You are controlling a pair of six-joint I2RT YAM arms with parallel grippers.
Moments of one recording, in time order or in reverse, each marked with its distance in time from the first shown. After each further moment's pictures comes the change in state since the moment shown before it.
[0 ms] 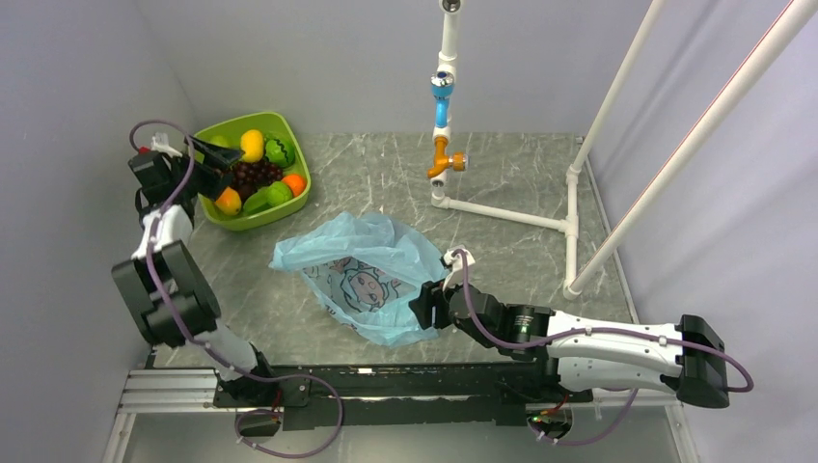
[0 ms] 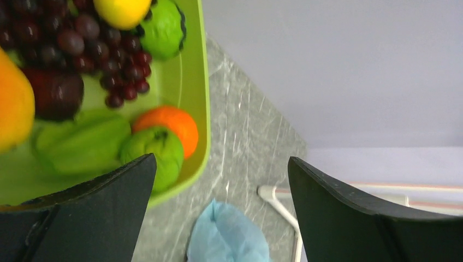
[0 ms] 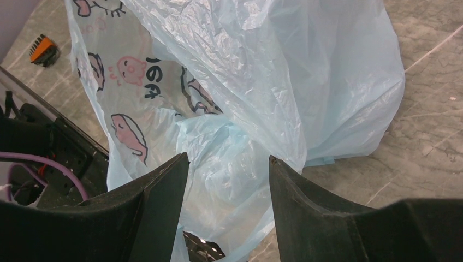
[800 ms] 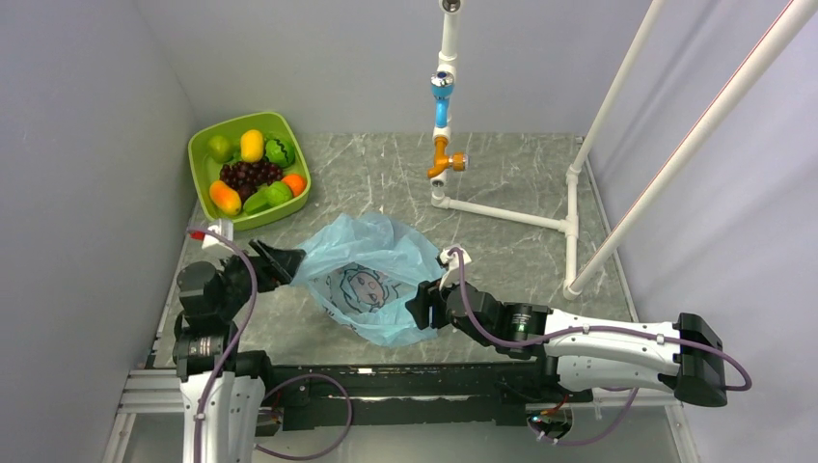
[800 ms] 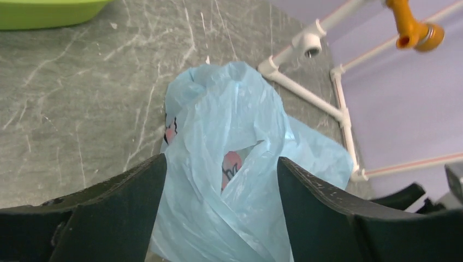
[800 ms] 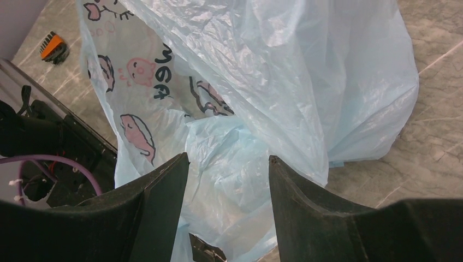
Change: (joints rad) left arm -0.312 -1.293 -0.624 -0.544 -0.197 0.260; right arm -0.003 0.028 0.023 0.002 -0.027 0.000
